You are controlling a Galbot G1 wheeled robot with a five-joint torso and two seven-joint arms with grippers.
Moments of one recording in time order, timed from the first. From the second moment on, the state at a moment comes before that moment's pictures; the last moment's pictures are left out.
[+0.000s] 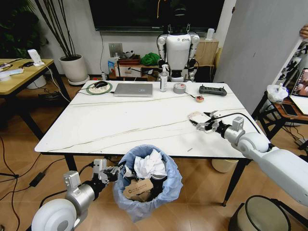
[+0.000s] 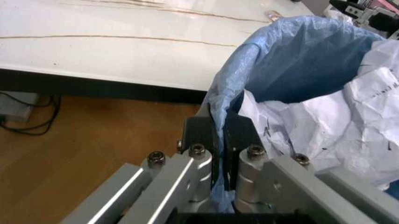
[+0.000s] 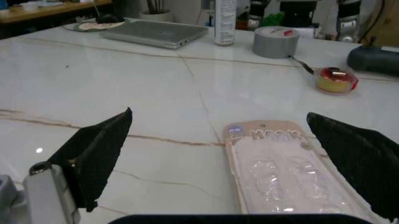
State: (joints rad) left arm 1.60 -0.79 -0.46 -2.24 -1.09 0.31 -0.14; right arm -0.56 0.69 -0.16 1.39 0.98 -0.05 -0.24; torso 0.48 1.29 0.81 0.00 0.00
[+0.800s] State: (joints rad) left arm 1.60 -0.80 -0.47 -2.25 -1.08 0.31 -0.13; right arm -0.60 0.65 -0.08 1.29 0.46 0.12 -0.43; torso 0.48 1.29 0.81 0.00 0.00
